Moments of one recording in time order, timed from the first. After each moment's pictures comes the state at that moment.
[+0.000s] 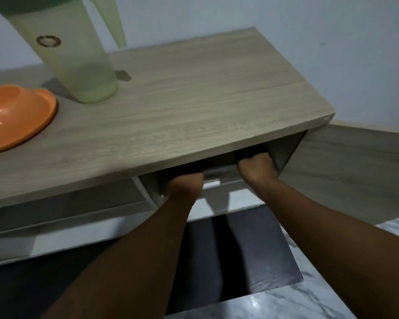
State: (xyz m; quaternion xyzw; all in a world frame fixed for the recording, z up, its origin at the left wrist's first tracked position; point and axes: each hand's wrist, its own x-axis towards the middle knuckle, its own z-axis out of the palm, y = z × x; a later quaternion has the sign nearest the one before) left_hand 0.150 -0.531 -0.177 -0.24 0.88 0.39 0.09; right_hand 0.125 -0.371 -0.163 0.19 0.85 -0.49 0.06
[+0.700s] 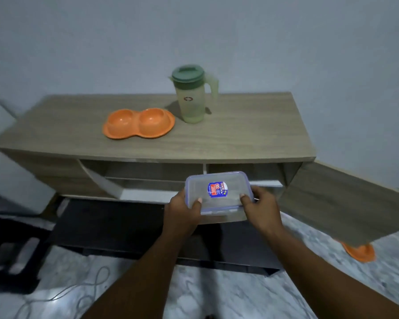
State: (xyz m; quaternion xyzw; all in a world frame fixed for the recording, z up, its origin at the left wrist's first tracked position) left_hand 0.417 -0.565 0.002 -0.27 0.84 0.45 -0.08; right_hand 0.333 -0.382 -0.009 0.00 0.86 -0.49 0.09
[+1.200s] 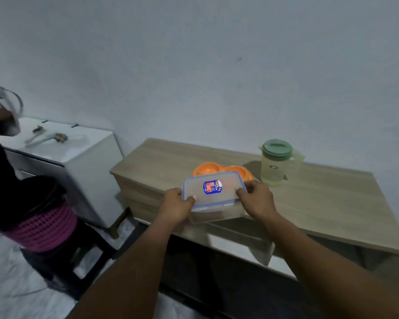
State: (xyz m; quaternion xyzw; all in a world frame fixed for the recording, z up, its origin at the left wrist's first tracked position) left_hand 0.476 -0.791 0.169 -0.39 0.79 0.44 -0.17; right_hand 0.337 -0.618 0.165 -0.18 0.84 -0.50 0.09
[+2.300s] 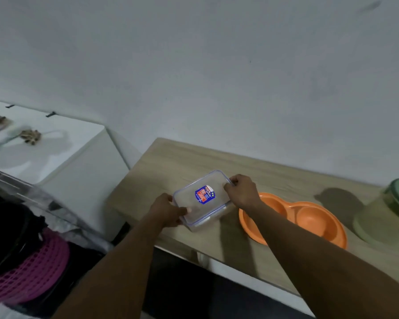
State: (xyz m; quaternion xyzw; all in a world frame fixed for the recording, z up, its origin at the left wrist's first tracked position) left_hand 0.331 -1.150 0.085 -0.48 0.69 0.54 0.03; right_hand 0.164 -0.993 0.074 -0.19 0.87 -0.41 0.20
